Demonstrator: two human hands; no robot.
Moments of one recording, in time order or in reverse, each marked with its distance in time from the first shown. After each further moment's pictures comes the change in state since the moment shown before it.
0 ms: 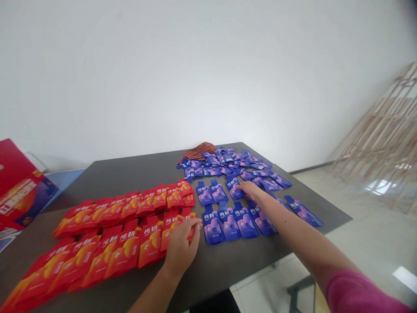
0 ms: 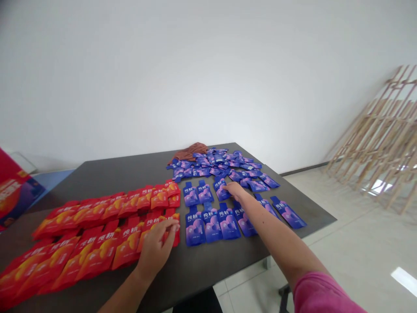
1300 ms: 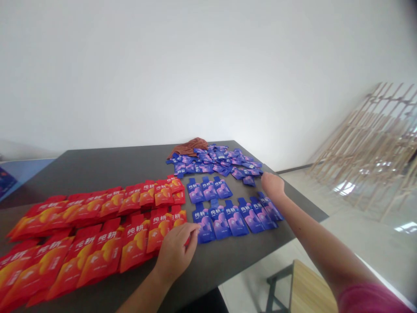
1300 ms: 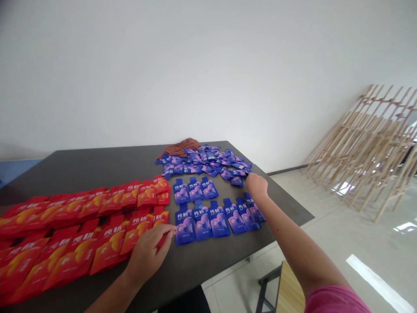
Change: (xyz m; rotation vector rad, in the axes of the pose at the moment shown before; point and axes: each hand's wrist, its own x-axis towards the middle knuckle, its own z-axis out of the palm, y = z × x) left_hand -0.005 0.007 0.004 0.017 -0.081 0.183; right_hand -0.037 0.025 -0.100 -1.055 0.508 -0.044
